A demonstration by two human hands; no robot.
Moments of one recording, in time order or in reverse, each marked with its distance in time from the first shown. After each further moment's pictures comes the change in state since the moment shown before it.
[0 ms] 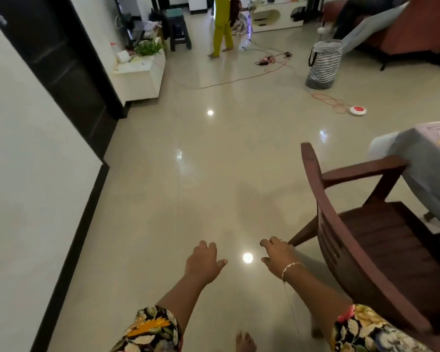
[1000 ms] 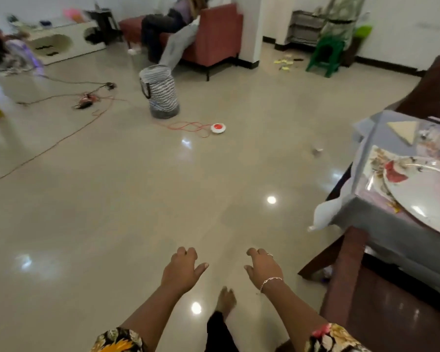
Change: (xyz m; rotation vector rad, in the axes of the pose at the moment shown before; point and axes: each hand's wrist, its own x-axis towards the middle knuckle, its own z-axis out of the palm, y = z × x) left_hand 0.624 0.264 -0.251 0.229 -0.160 0.693; right_hand 0.442 0.250 -0.227 0.549 0.192 0.829
